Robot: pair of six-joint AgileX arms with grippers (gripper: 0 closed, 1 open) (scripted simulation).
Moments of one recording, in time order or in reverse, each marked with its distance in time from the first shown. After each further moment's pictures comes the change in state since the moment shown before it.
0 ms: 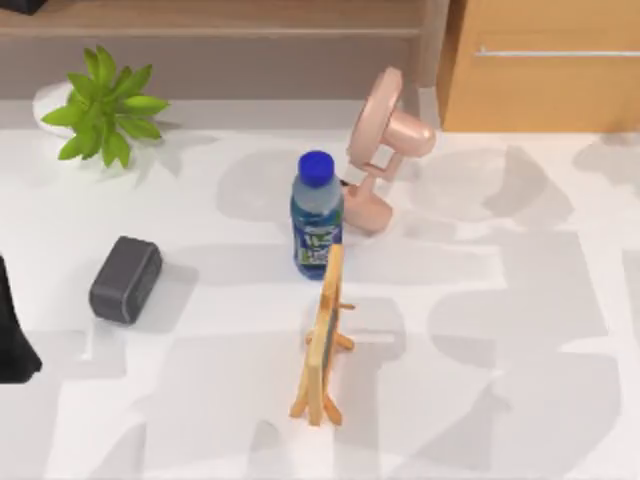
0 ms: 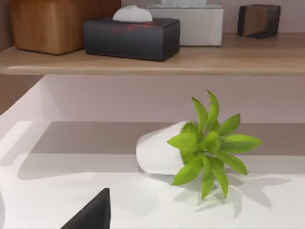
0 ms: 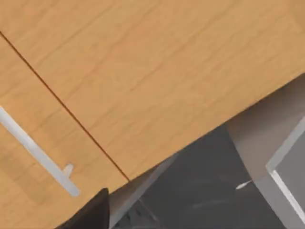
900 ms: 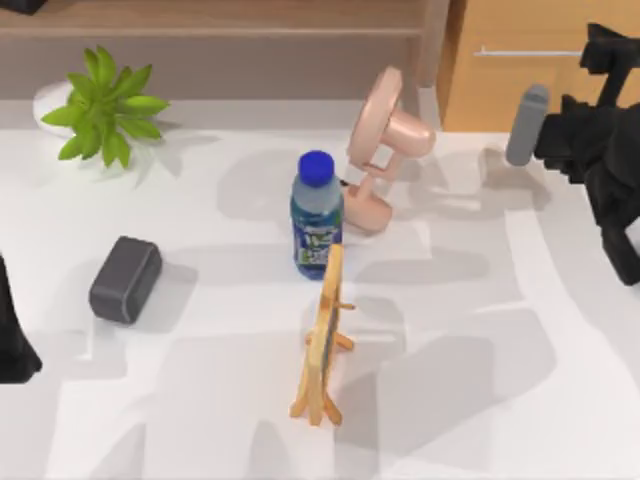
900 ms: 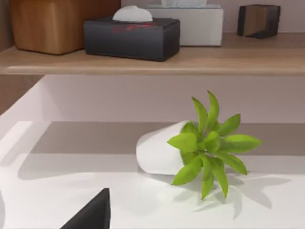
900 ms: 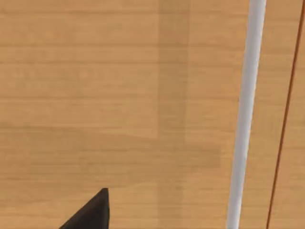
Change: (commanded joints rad) left arm 0.000 0.000 0.000 0.000 0.000 0.000; right arm 0.316 0.304 0.116 0.181 0.343 -0.630
